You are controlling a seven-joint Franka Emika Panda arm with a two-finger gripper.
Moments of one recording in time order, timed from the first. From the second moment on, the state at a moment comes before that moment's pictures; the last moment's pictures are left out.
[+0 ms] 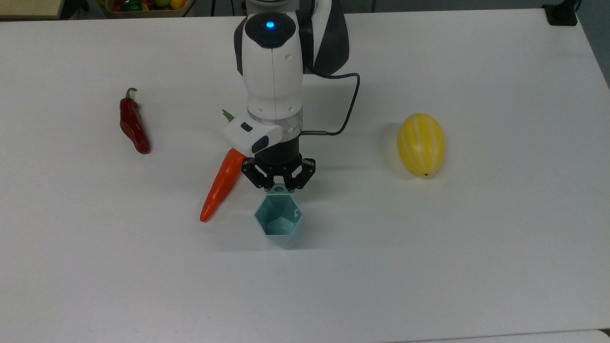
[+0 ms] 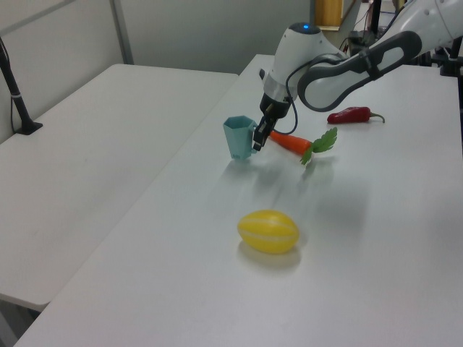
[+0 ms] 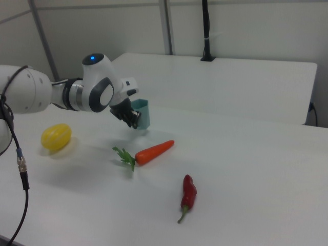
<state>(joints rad) 0.13 0.55 0.00 -1.57 -0.03 2.49 0.12</state>
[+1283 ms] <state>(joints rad) 0.07 0.09 -0.01 -1.64 0.03 1.83 -0.12</state>
